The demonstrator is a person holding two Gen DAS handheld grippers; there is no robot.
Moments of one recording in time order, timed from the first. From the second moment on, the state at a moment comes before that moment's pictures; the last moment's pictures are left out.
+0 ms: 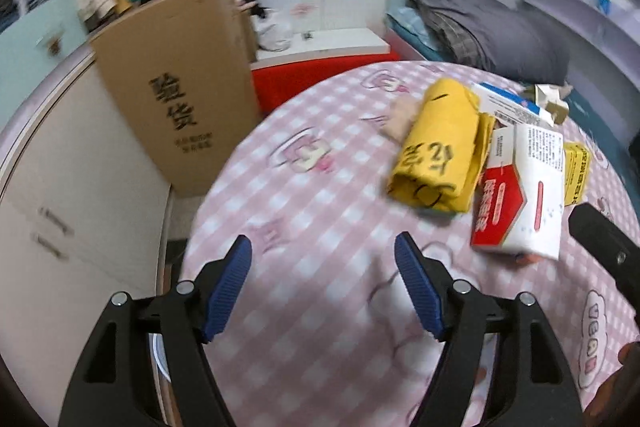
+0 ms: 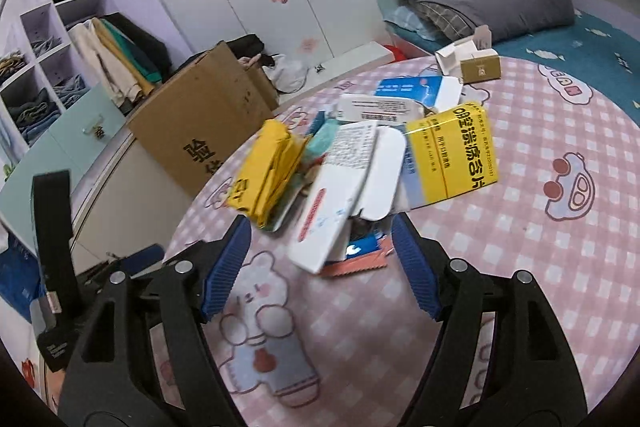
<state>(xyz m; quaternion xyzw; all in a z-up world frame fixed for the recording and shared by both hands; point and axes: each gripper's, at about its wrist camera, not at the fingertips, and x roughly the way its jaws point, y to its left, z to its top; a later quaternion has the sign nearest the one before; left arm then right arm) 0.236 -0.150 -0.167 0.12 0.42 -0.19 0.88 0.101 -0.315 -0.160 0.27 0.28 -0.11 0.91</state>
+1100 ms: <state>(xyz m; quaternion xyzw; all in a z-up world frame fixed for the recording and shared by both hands) 0.227 -0.140 -0.147 0.10 0.37 -0.24 0.89 0.129 -0.309 -0.160 0.38 0.29 0.01 0.88</state>
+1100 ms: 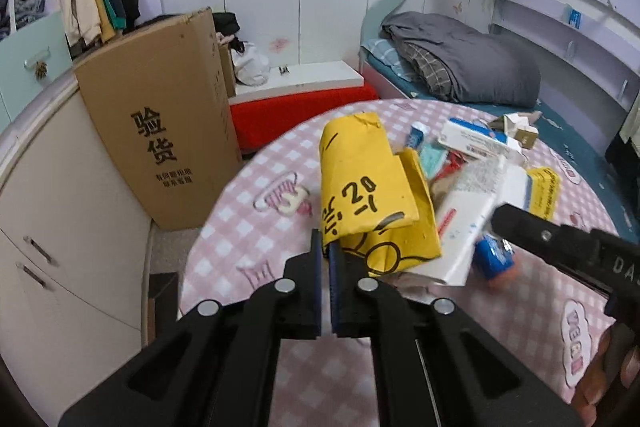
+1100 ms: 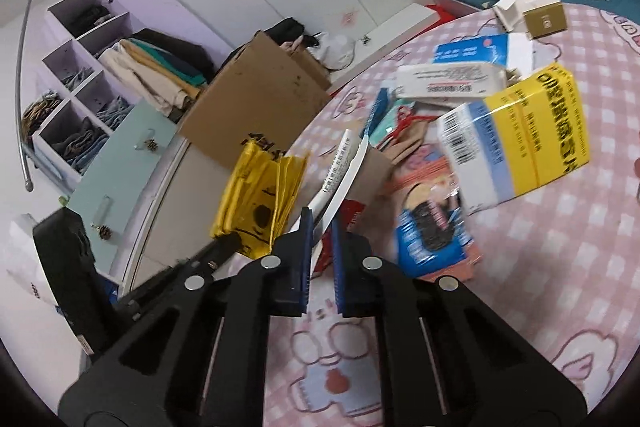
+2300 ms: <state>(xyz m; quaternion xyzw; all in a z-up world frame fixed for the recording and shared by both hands) 0.215 -0.069 -0.146 0.00 0.39 -0.25 0.89 0.154 -0.280 -0.169 0.42 0.31 0.03 0.85</state>
